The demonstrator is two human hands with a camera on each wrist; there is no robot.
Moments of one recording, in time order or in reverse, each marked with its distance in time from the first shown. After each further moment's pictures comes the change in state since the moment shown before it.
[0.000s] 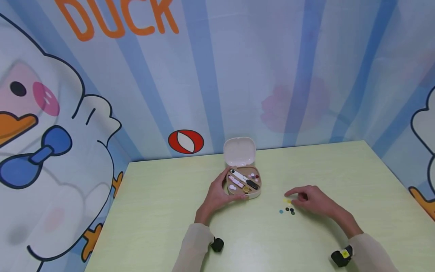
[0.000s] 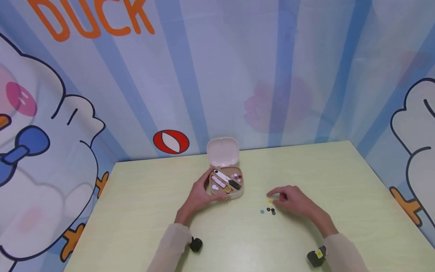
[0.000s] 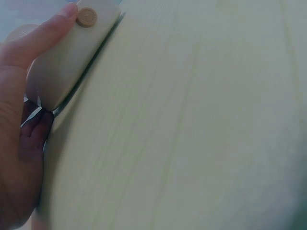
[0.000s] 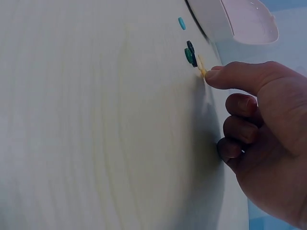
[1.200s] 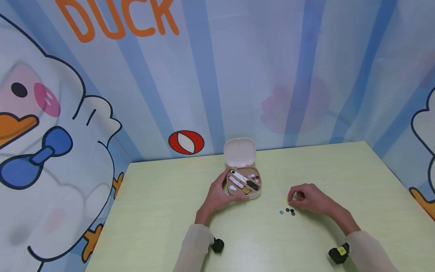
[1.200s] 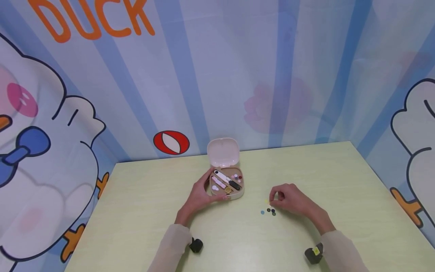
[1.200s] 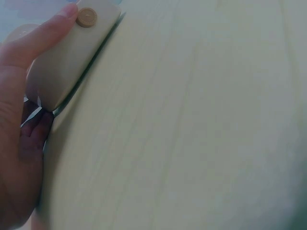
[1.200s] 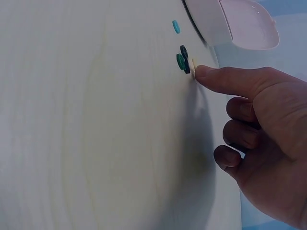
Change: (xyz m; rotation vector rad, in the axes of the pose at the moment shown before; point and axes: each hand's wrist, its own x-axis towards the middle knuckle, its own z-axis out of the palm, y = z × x) left_hand 0.001 -0.004 0.002 0.011 0.003 0.002; right_hand 0.008 -0.006 -0.001 -0.033 -0.008 -0.057
